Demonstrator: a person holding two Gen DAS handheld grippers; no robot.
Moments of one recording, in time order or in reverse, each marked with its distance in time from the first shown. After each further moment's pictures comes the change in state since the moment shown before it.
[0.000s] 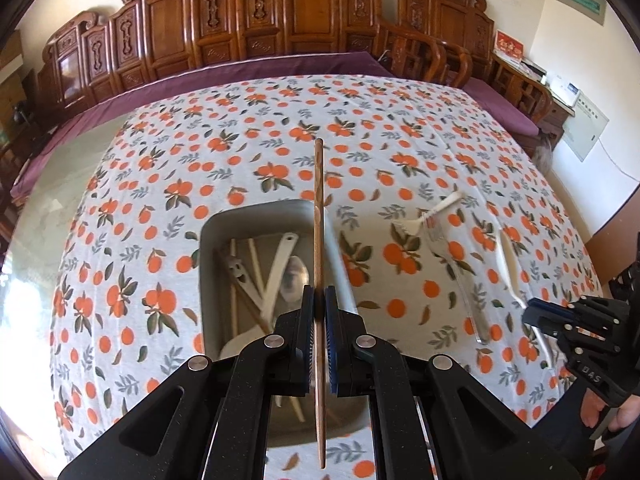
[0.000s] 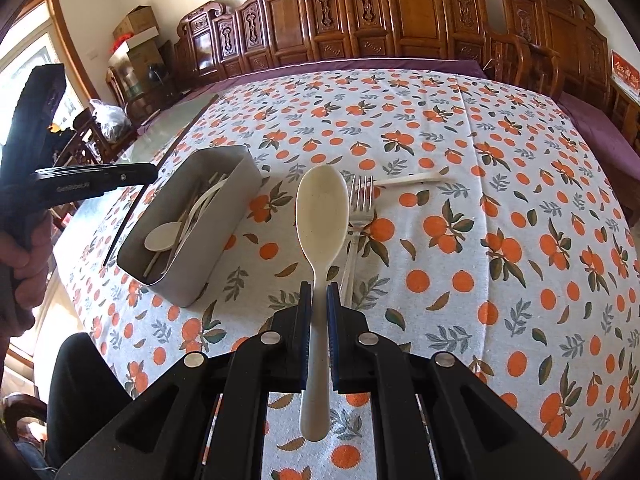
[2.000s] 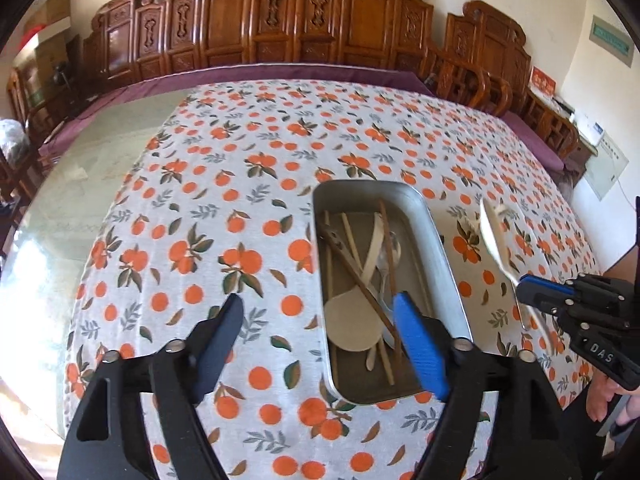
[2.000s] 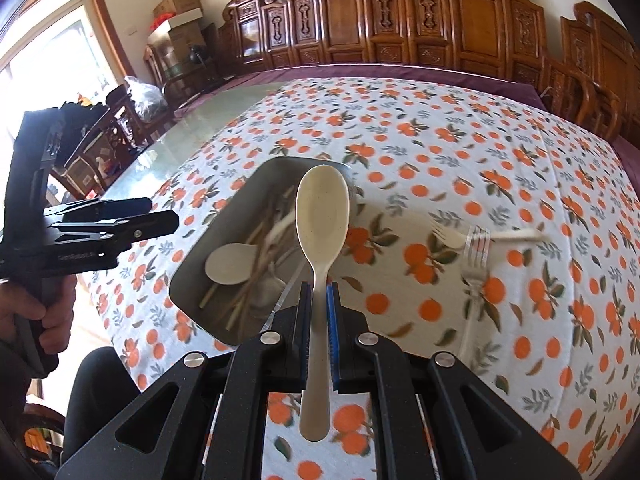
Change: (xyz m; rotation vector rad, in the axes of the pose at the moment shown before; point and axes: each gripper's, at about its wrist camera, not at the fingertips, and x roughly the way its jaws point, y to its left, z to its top) left arm -0.027 0.081 -0.050 -0.137 -0.064 0.048; right arm 0.041 0.101 0.046 -0.123 0.017 0.094
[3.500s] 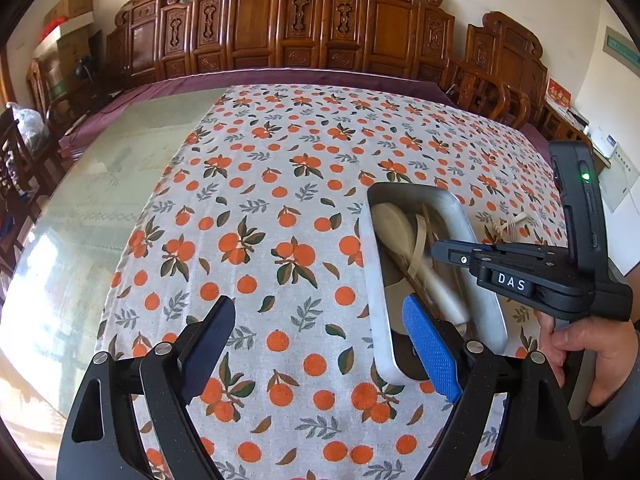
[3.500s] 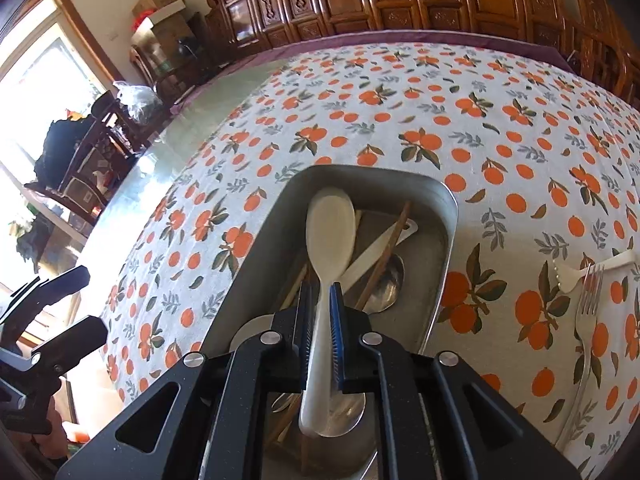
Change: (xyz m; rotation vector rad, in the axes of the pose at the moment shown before) left arm -0.019 0.036 -0.012 -0.031 -0.024 0.050; right arm 0.097 0.032 0.055 0.094 0.080 0.068
